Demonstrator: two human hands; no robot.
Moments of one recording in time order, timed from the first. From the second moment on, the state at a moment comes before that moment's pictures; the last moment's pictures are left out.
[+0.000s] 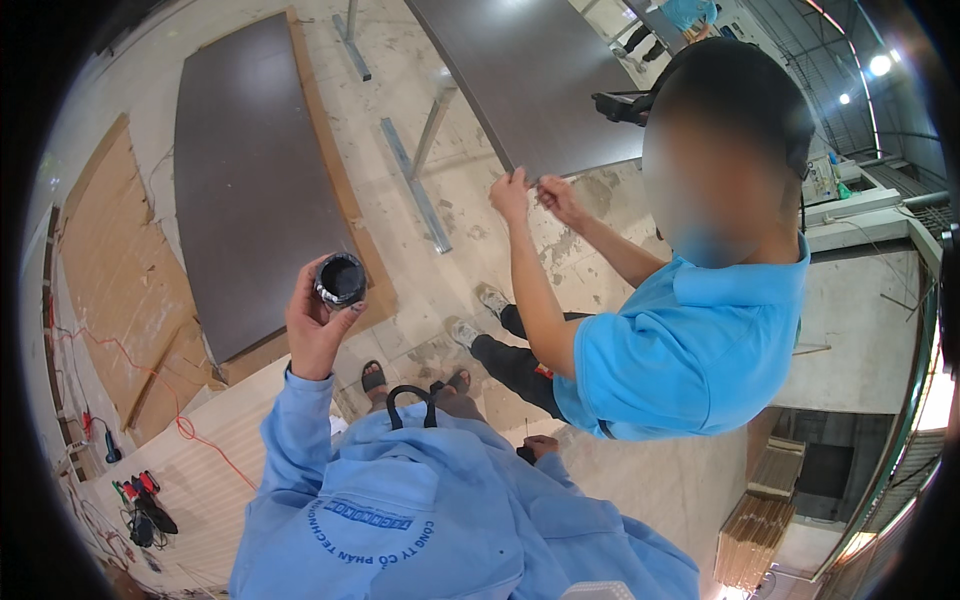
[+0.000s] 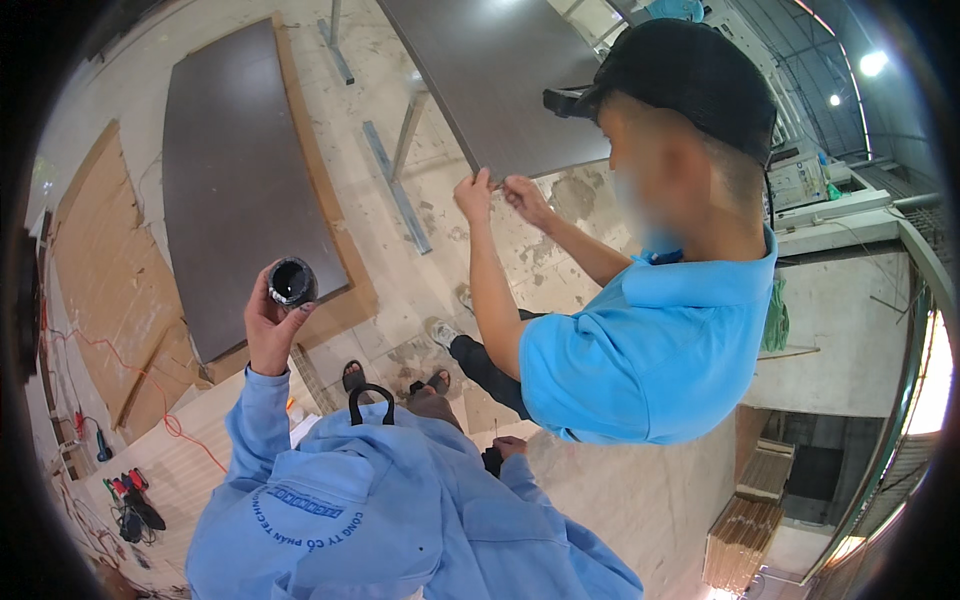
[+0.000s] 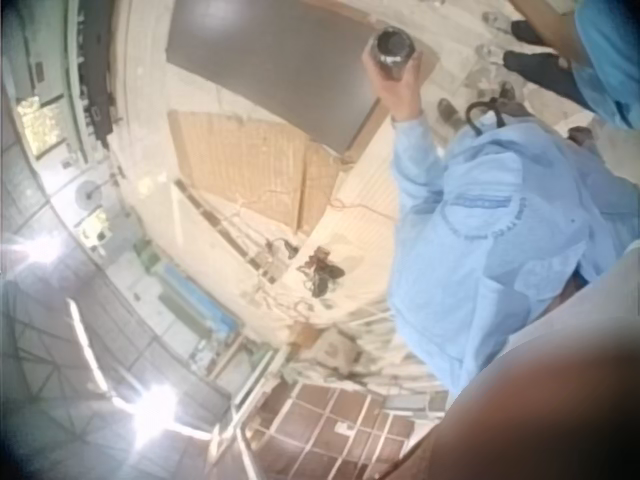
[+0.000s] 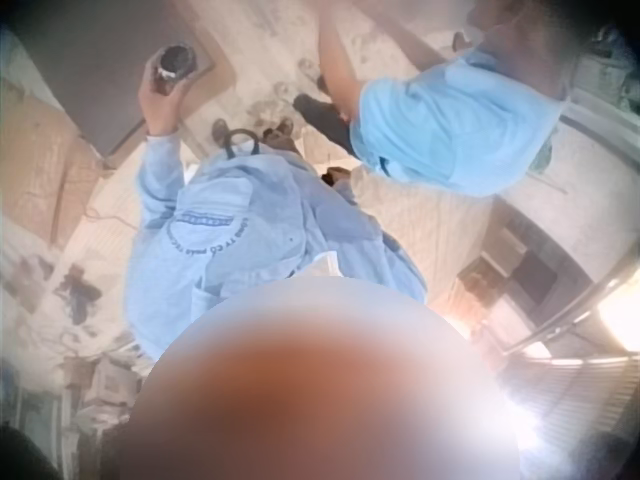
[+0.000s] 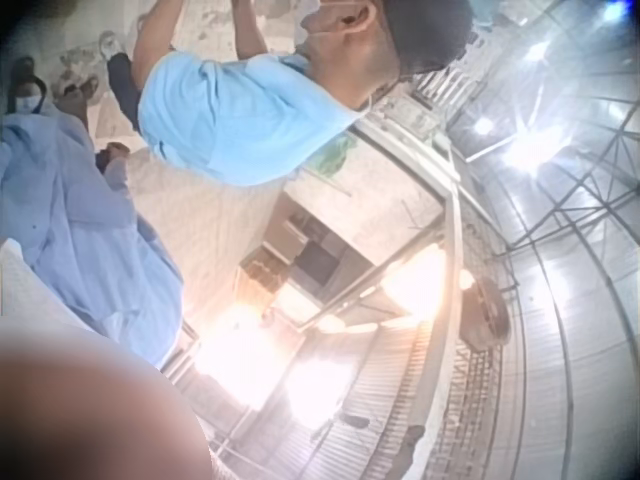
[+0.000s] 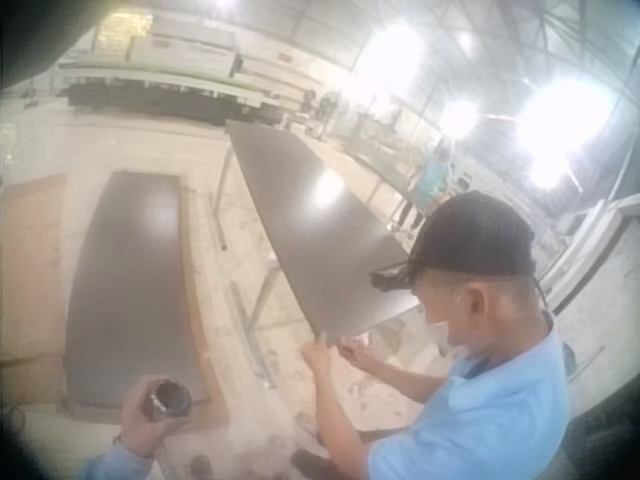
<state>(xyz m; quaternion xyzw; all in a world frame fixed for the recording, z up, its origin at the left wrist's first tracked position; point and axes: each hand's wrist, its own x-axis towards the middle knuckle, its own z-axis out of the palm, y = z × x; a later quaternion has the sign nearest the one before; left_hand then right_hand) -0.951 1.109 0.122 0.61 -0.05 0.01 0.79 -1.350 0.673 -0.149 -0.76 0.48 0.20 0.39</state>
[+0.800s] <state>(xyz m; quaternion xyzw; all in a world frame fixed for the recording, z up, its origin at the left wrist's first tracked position) -0.975 1.127 0.114 0.60 -0.05 0.00 0.80 -1.354 0.686 -0.146 -0.75 0.49 0.22 0.39</state>
